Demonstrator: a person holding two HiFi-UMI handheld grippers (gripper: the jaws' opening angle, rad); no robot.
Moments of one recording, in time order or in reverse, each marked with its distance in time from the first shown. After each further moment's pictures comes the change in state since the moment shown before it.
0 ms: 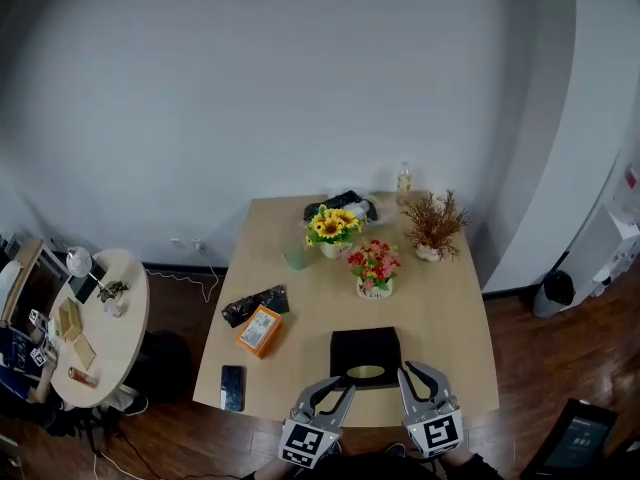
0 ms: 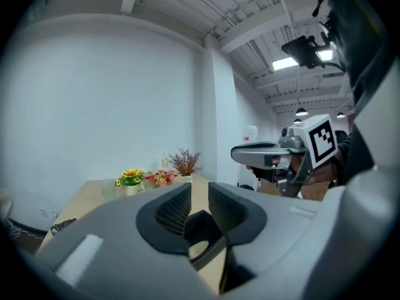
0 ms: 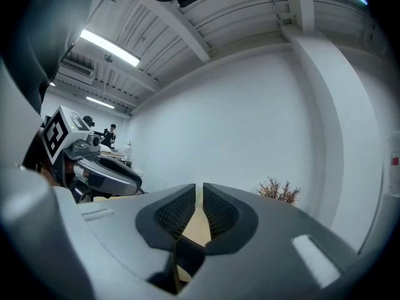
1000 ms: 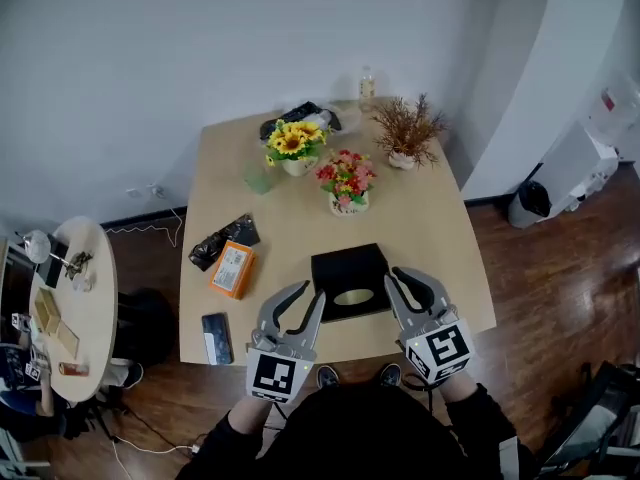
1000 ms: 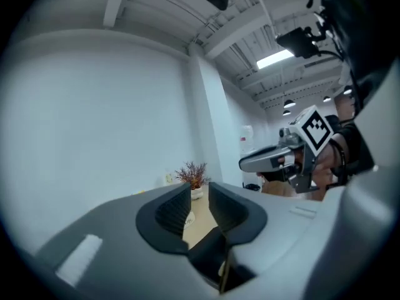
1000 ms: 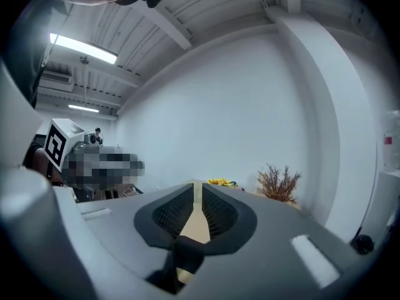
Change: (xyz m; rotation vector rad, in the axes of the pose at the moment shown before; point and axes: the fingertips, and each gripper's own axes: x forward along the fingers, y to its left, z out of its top) left arm 0.011 0.063 0.052 0.178 -0.078 -0.030; right arm 0.042 -0.019 0.009 0.149 0.091 -0.073
